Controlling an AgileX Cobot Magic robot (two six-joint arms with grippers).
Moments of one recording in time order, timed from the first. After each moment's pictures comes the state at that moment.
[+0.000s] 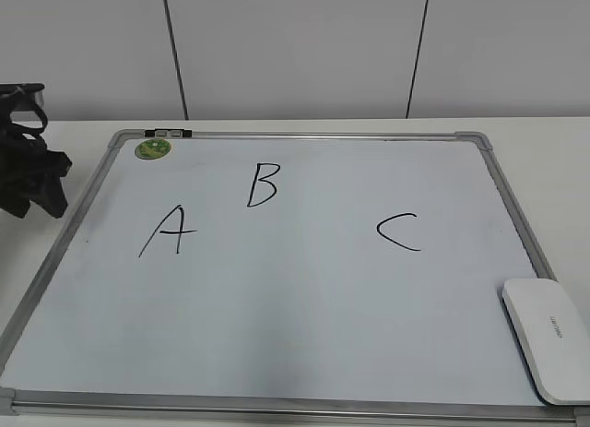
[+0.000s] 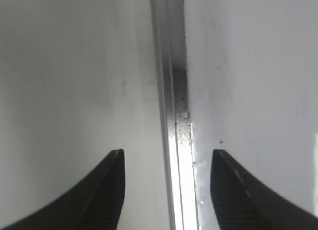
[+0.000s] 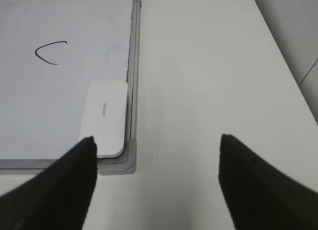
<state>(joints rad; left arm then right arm) 0.01 1.99 -1.40 -0.16 0.87 0.16 -0.02 -0.02 -0.51 -0.08 1.14 -0.03</state>
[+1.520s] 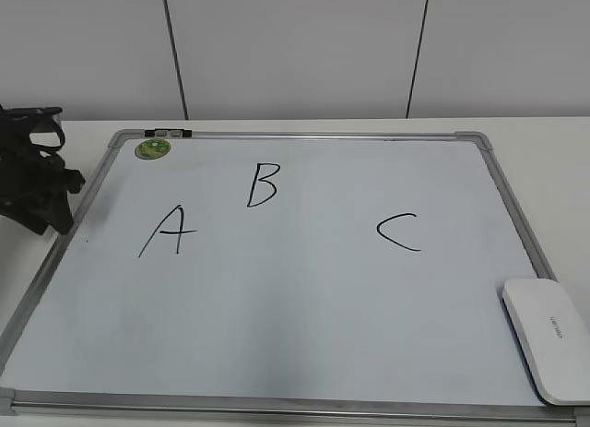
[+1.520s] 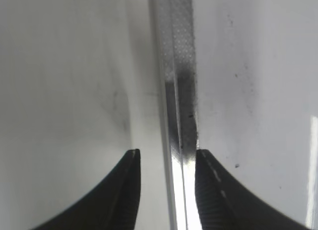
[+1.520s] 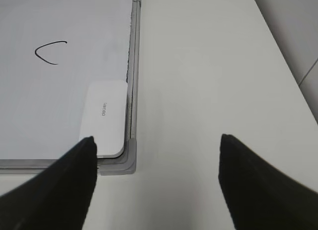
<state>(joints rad) 0.01 2.11 -1.47 -0.17 0.90 0.18 -0.02 -0.02 -0.51 -0.08 1.14 -0.03</state>
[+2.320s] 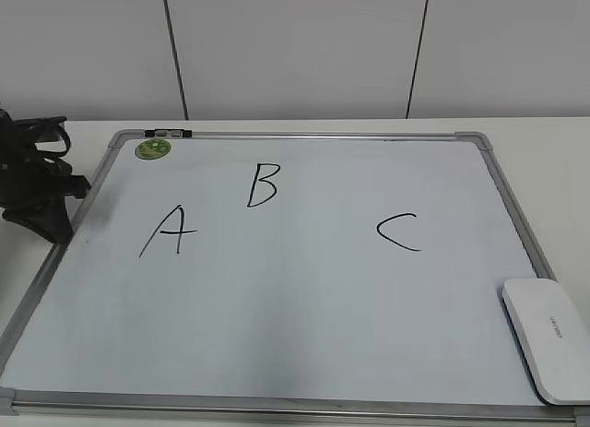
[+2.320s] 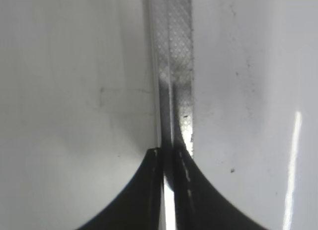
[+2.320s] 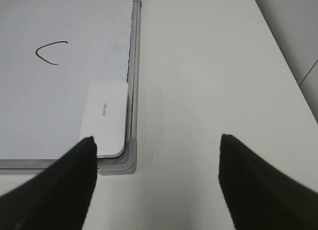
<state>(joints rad) 0.01 2.15 -1.48 -0.19 0.93 0.18 -0.02 -0.02 -0.51 -0.08 1.14 -0.03</state>
